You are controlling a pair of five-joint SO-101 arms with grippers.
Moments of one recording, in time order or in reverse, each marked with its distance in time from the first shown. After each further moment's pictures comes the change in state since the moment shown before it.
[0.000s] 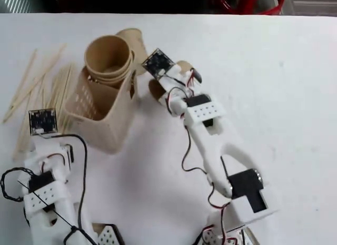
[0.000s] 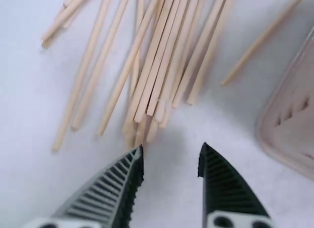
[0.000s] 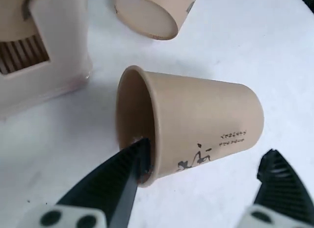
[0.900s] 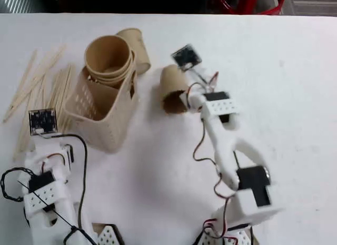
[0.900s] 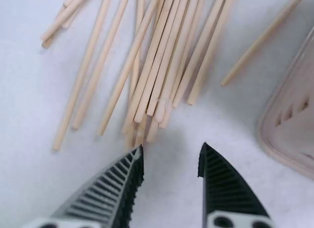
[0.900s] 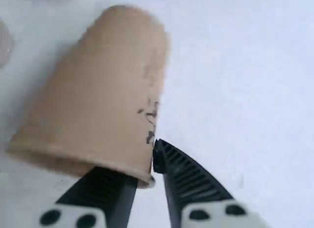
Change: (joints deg) left arm 0.0 0.0 0.0 0.0 0.0; right arm 10.0 -0.8 0.0 4.7 -6.8
